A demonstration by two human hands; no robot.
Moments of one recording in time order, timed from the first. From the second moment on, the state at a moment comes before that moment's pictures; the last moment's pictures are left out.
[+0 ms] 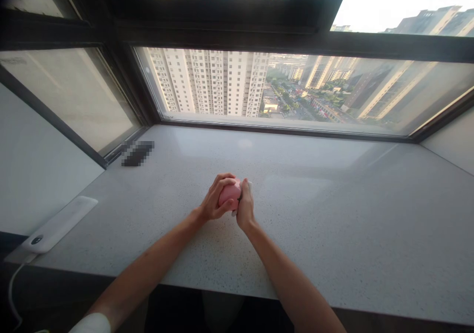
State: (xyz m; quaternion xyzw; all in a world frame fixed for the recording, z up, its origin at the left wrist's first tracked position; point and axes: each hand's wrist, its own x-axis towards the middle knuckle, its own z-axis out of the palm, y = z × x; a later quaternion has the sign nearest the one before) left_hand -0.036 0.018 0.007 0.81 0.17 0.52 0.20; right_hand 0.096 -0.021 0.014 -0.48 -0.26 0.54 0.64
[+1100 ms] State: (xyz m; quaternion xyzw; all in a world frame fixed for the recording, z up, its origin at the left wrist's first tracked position) left_hand -0.041 0.021 0.004 0.84 0.15 0.51 0.15; right_hand 0.096 -0.021 0.014 -0.49 -0.27 0.55 0.62
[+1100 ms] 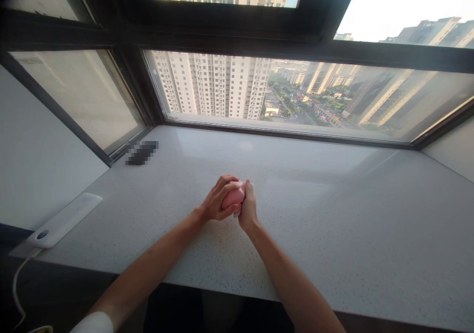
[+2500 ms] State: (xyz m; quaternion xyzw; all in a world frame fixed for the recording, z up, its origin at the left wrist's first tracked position) left_hand -0.023 0.014 0.025 0.58 0.27 0.51 0.57; right_hand 0.129 -0.019 0.023 -0.49 -0.63 0.31 0.52
